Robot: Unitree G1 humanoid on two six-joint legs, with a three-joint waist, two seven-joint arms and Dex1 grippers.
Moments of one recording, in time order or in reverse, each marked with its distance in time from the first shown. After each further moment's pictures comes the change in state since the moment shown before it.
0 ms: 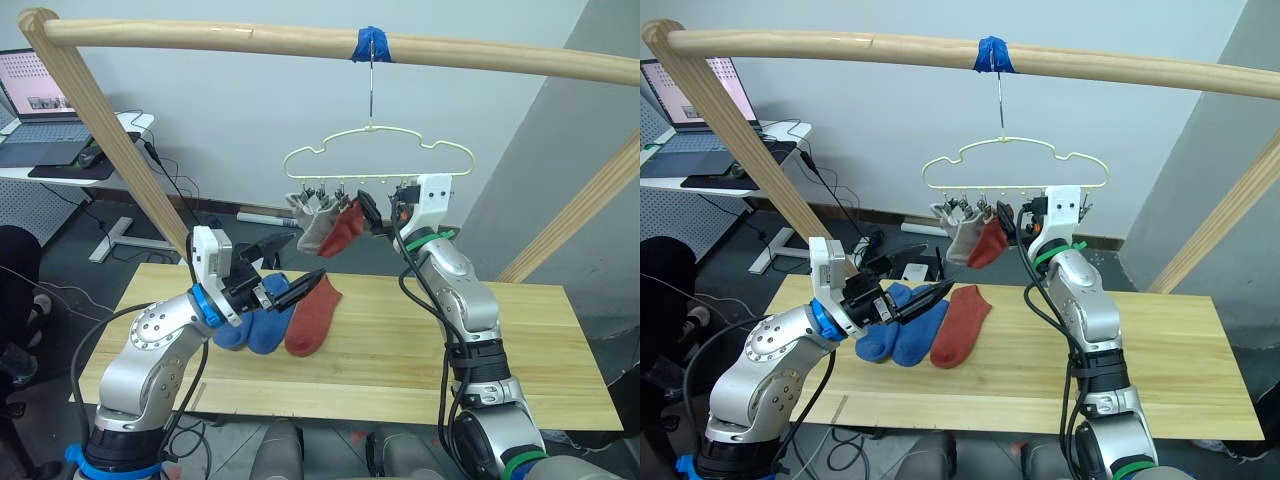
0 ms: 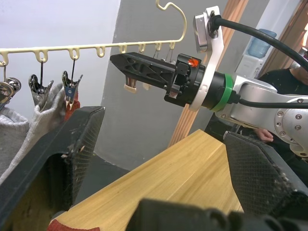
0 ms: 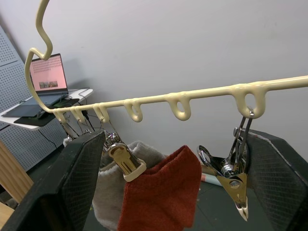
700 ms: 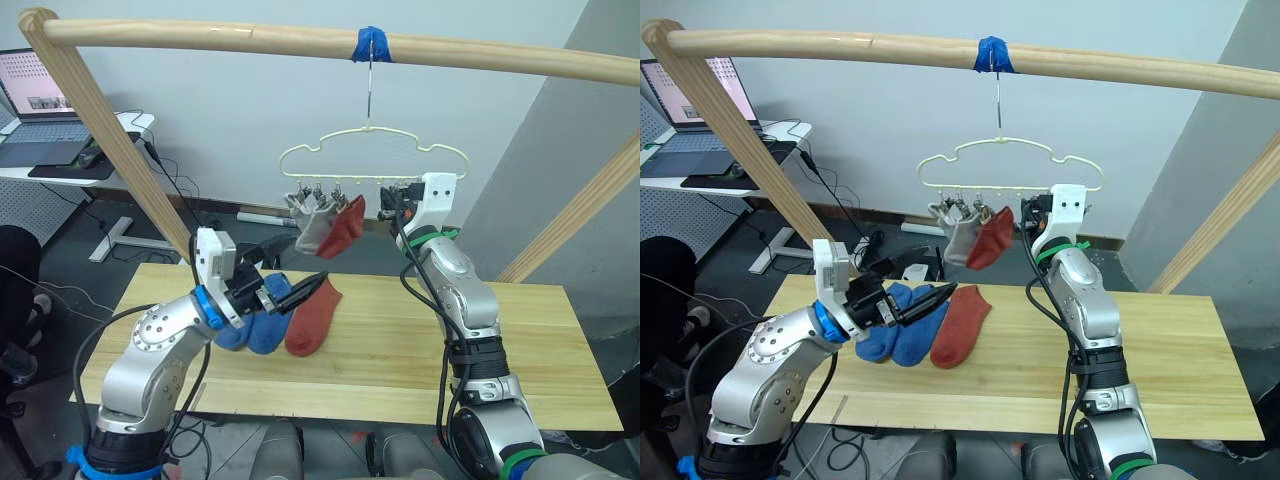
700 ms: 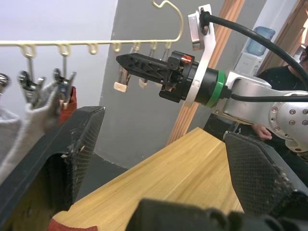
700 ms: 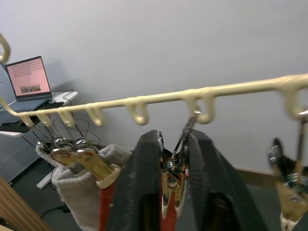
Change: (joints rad) left arm 0.008 -0.004 -0.013 -0.012 0.010 0.000 0.001; right arm -0.016 0.003 -0.020 0.030 -0.001 -0.002 -0.059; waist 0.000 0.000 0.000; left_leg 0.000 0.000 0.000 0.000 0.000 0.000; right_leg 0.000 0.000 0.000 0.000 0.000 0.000
